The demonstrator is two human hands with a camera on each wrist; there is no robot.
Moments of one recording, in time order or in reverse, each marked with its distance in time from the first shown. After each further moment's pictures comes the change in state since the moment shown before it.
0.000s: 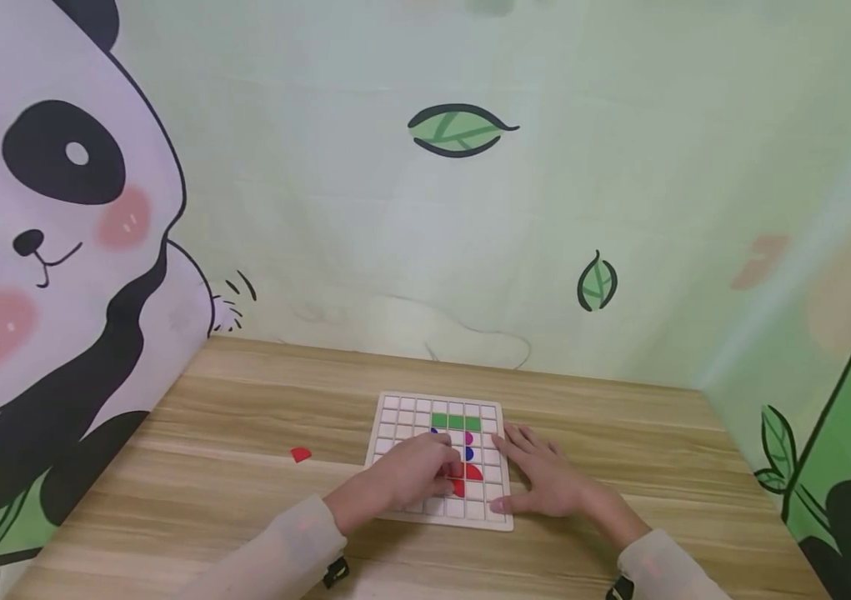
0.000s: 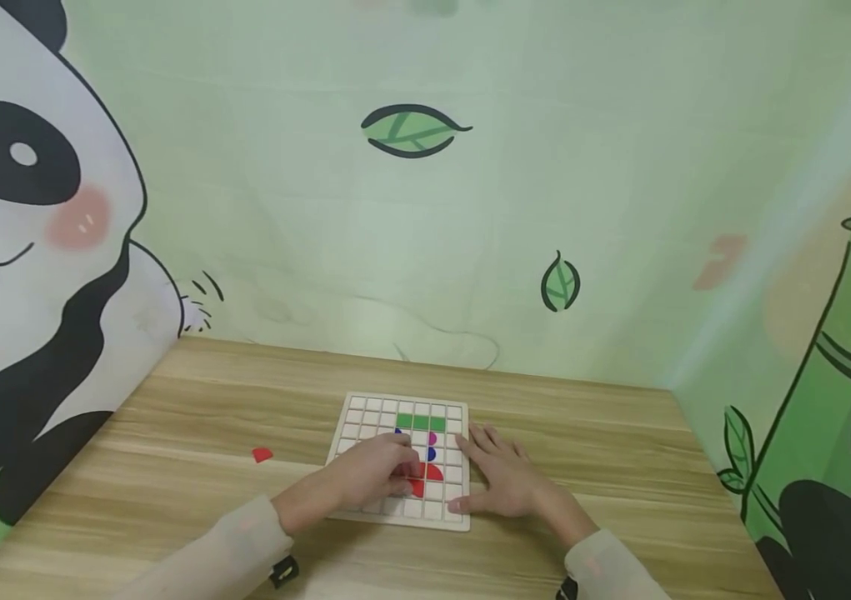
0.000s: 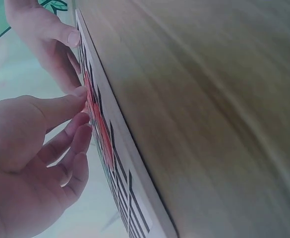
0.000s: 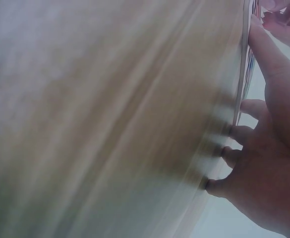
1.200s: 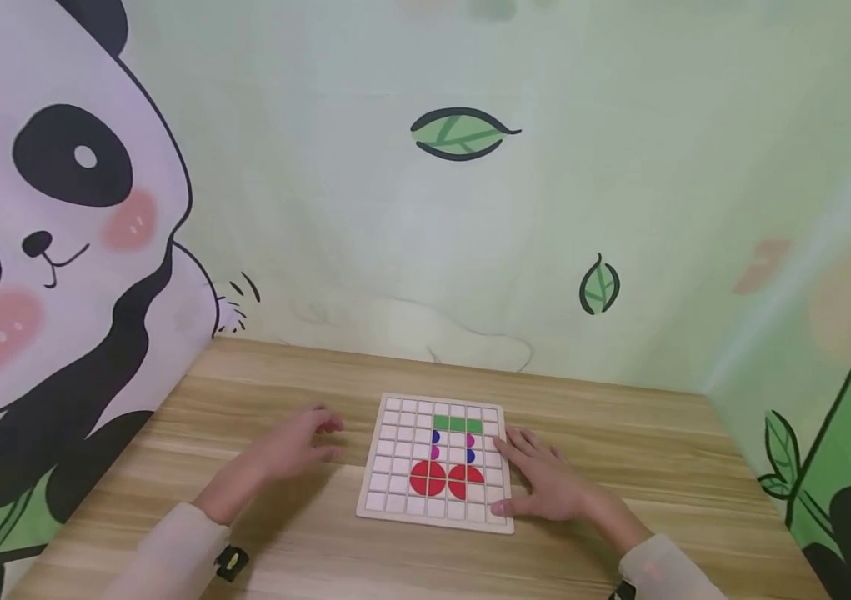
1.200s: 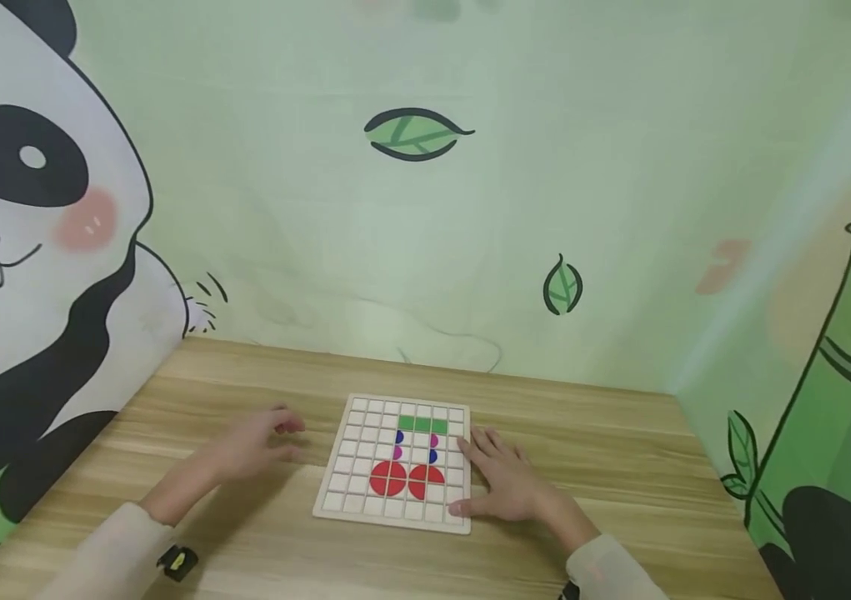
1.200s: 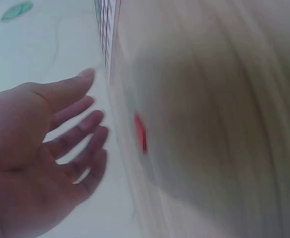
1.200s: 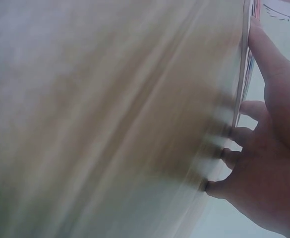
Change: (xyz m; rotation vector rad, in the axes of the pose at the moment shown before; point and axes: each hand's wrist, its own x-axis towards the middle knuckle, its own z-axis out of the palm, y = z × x) left_hand -0.097 -0.120 -0.056 -0.171 0.197 -0.214; right_hand 0.001 0.002 0.003 -0.011 0.010 0.001
